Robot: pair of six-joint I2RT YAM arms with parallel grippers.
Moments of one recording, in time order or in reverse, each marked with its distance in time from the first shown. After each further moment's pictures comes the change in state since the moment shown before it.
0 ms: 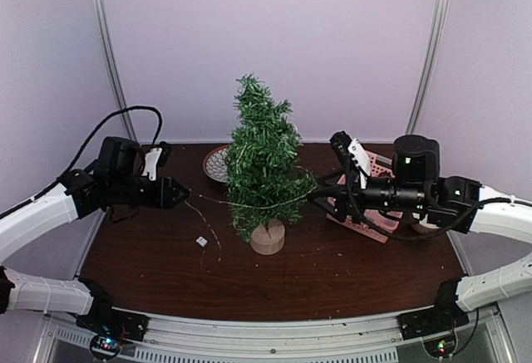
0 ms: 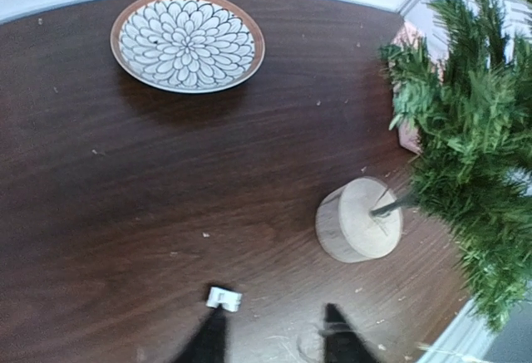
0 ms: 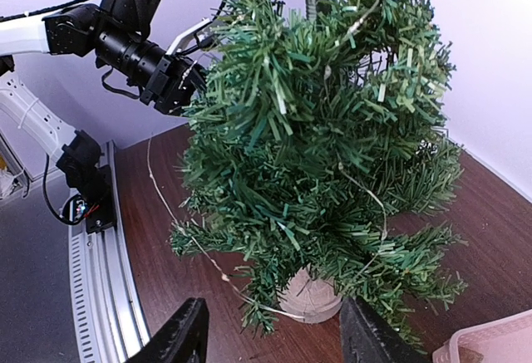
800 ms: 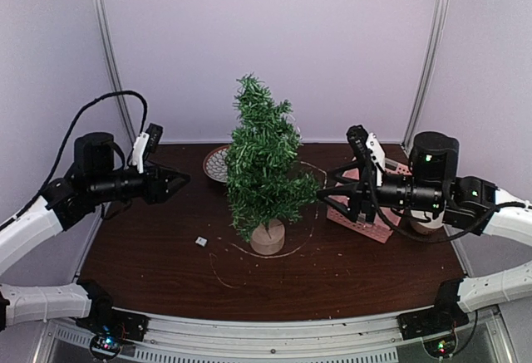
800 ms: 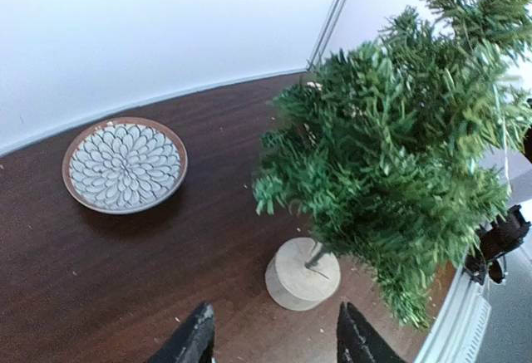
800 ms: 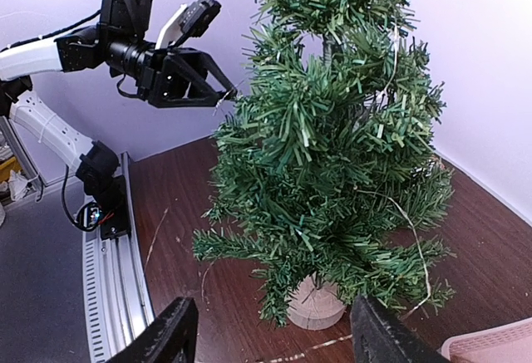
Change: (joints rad) left arm 0.005 -0.109 0.009 0.188 0.155 0.158; right arm 0.000 -0.088 0.005 -0.030 -0.027 -0.018
